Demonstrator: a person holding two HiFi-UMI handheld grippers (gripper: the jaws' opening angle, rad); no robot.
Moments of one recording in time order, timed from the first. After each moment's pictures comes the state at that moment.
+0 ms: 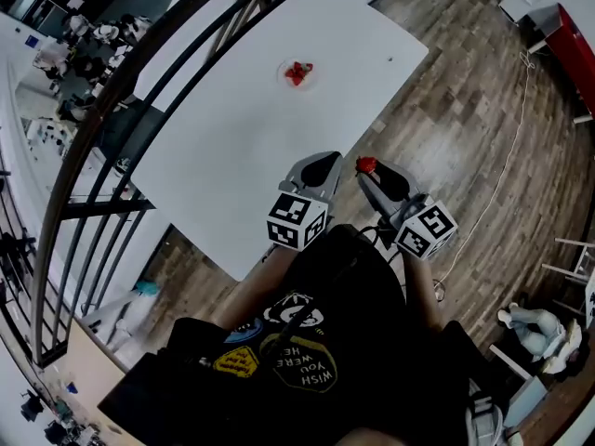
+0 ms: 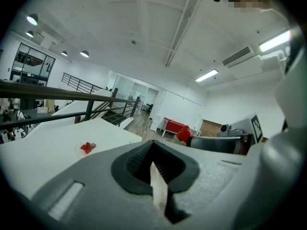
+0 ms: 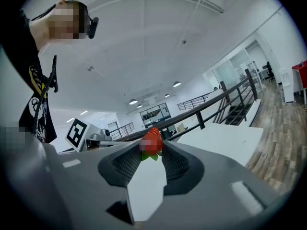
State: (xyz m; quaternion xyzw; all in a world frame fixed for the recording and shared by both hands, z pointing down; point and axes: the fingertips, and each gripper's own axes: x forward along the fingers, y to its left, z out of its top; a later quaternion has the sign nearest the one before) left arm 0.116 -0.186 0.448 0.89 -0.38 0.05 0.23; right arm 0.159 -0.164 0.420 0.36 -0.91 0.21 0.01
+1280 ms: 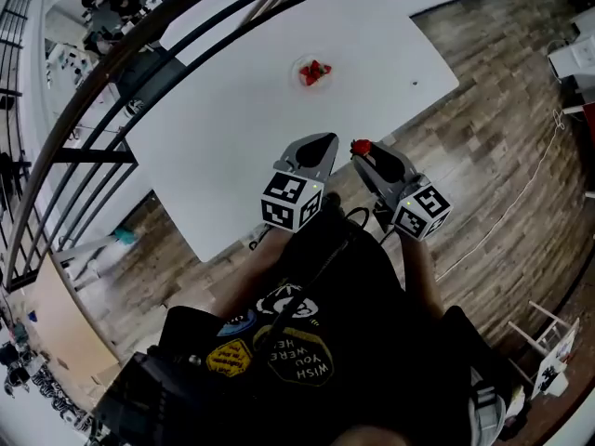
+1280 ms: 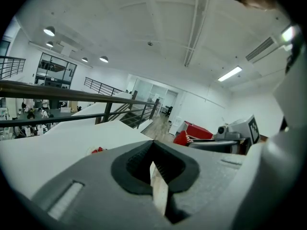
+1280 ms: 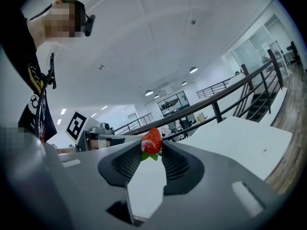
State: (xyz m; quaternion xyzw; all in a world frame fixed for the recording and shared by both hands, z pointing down) left arm 0.133 -0.289 0.462 0.83 -0.49 0.05 0.25; right arm 0.181 -0.279 0.450 0.22 -0.95 0.23 0.05
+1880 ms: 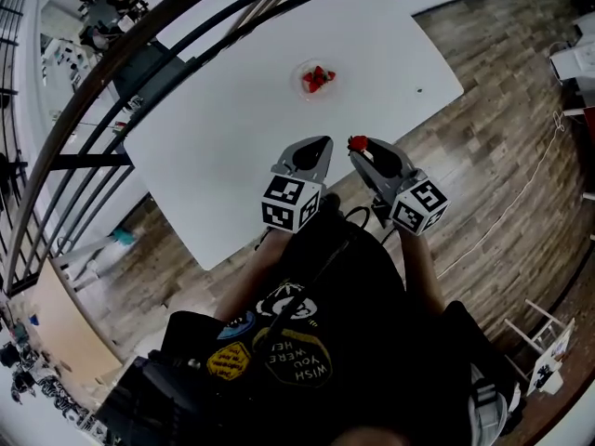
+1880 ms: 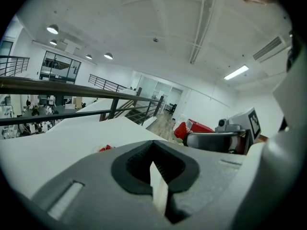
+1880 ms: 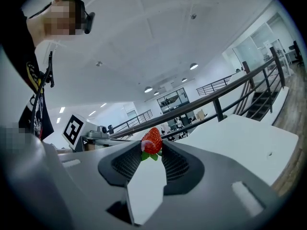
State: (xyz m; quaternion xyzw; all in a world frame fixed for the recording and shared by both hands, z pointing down) left arm 0.101 -0.324 0.493 0.82 -0.51 0.06 0.27; right arm 0.150 -0.326 0.467 0.21 -0.94 0.24 0.07
